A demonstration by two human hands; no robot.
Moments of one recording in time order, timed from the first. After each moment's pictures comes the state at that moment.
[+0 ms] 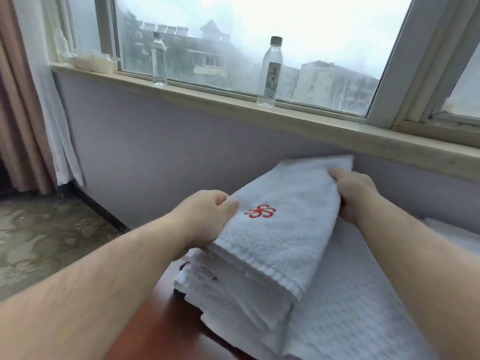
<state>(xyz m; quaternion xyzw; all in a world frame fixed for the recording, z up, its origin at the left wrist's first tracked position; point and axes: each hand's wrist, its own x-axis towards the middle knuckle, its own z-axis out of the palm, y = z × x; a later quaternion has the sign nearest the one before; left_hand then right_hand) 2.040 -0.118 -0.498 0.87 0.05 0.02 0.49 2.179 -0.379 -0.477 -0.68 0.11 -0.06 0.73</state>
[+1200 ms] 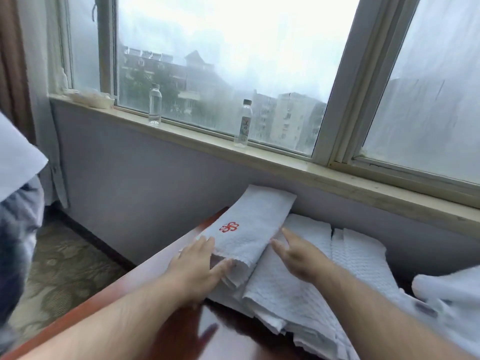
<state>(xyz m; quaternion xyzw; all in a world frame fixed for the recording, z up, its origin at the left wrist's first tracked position) 1.936 -0.148 -0.515 0.97 -0.01 0.00 0.23 2.001 -0.394 -0.479 -0.97 -0.09 0.02 0.22</state>
